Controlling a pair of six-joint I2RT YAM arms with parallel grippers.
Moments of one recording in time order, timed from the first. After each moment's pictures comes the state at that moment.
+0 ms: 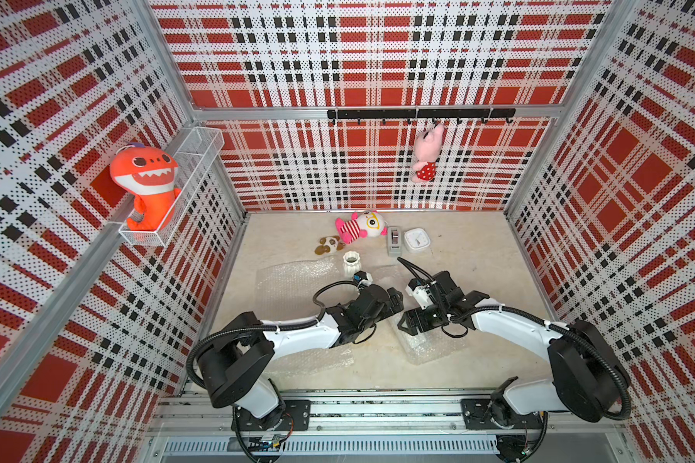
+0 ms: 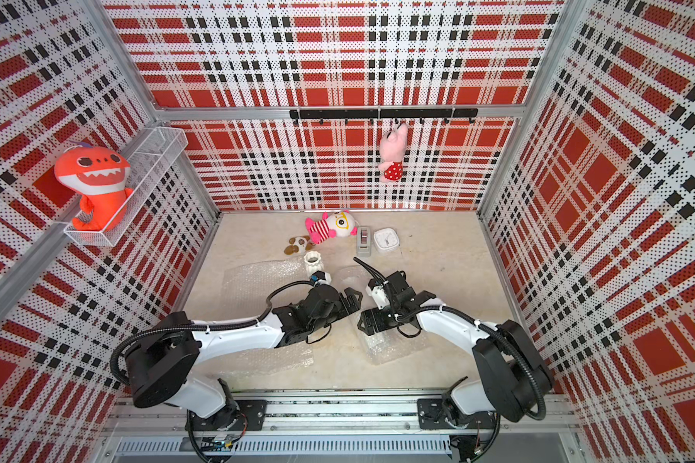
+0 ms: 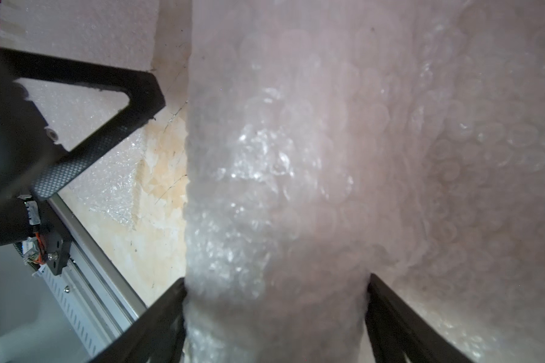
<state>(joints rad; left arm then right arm) -0.93 1.56 0.81 0.10 -0.22 -1.14 0.58 1.41 0.74 -0.40 -0.37 0.26</state>
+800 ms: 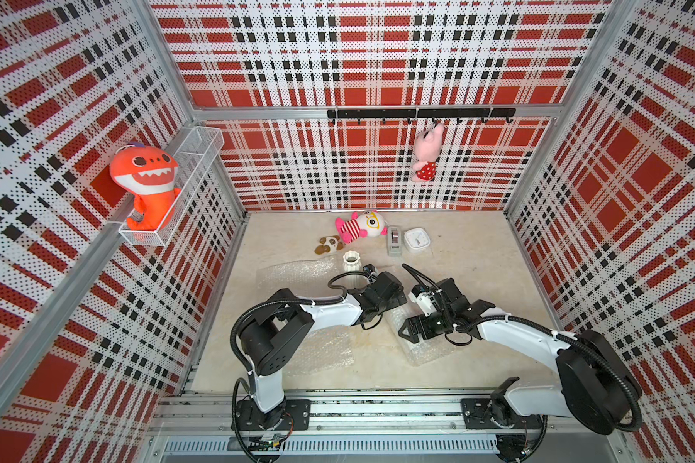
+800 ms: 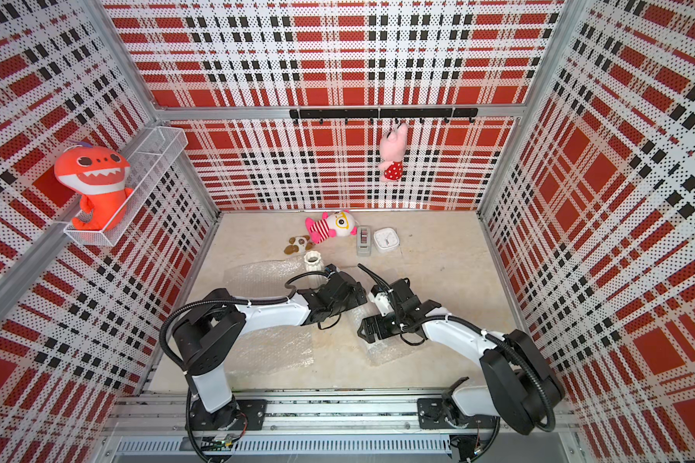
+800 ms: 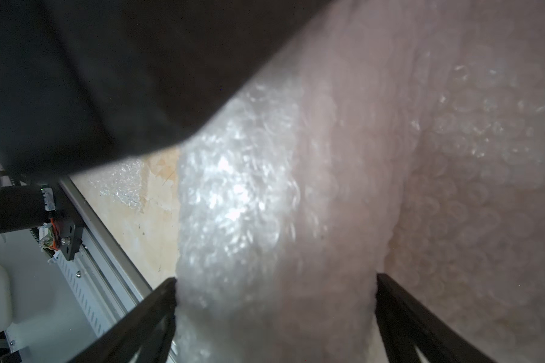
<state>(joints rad) -0.87 1.83 1.05 -0.07 -0.22 -1.07 0.58 1.32 0.63 -0.35 -0.41 0.28</state>
